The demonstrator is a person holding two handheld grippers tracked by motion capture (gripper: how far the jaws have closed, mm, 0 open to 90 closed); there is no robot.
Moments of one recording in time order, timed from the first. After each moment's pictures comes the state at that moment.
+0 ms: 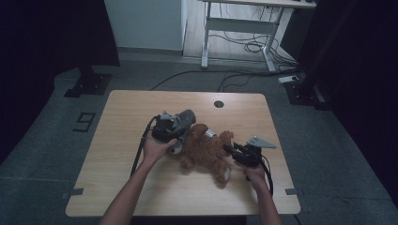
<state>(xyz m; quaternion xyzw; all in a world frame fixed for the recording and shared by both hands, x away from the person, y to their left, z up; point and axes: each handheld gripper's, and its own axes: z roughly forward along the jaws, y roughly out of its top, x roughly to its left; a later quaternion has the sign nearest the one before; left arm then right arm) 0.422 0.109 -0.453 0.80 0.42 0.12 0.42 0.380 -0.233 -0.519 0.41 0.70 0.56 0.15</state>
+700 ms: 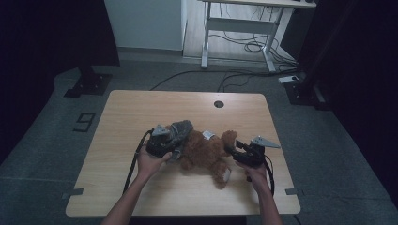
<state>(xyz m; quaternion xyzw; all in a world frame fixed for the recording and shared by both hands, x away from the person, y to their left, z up) 0.386 0.124 -0.475 0.79 0.41 0.12 0.45 0.376 -0.239 -0.512 0.44 0.68 0.57 0.12</state>
